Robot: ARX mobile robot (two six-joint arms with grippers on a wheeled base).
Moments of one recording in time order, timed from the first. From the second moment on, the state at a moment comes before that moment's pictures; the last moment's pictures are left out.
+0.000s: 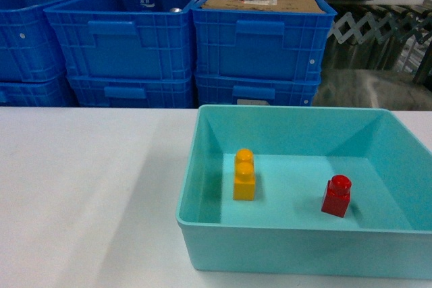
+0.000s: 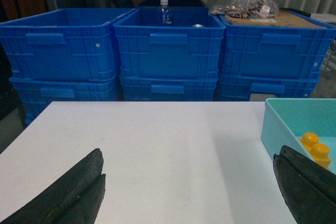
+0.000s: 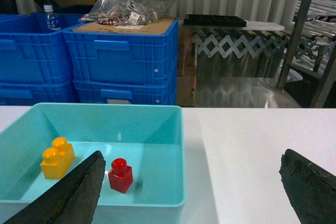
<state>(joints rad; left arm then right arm) 0.00 0.01 0.02 0.00 0.00 0.00 0.00 0.01 0.01 0.00 0.00 -0.01</state>
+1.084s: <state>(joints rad) 0.00 0.01 0.02 0.00 0.00 0.00 0.24 1.49 0.60 0.31 0.01 0.02</state>
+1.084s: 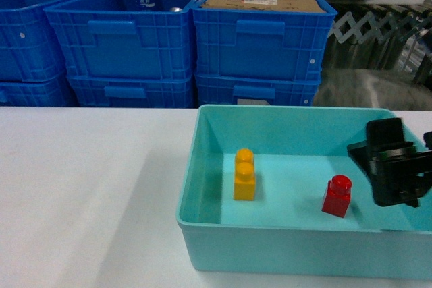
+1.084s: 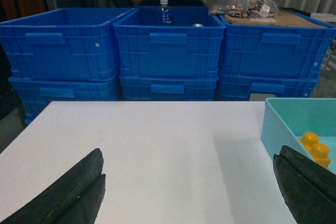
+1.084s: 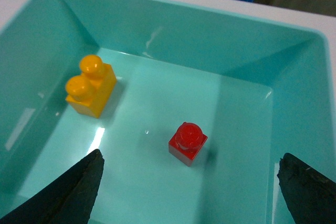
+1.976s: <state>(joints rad) 0.00 0.01 0.02 0.00 0.00 0.00 0.25 1.94 0.89 0.27 0.09 0.04</state>
